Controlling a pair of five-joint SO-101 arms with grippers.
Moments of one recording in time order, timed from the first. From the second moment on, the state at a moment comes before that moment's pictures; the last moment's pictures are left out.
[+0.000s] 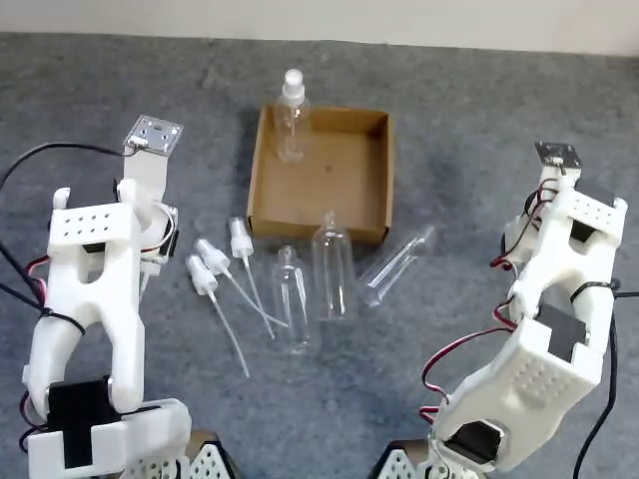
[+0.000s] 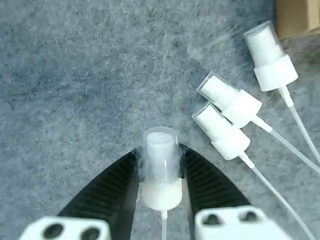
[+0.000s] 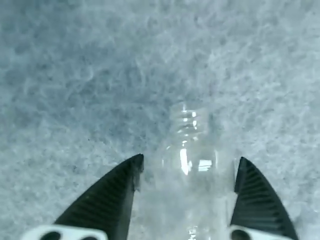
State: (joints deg) left arm -15.7 -11.5 25.7 70.1 -16.8; right arm 23.2 19.0 0.7 68.7 25.1
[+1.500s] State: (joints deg) left arm -7.7 -45.7 15.5 73.5 -0.9; right arm -14.0 -35.7 21.8 69.9 17.7
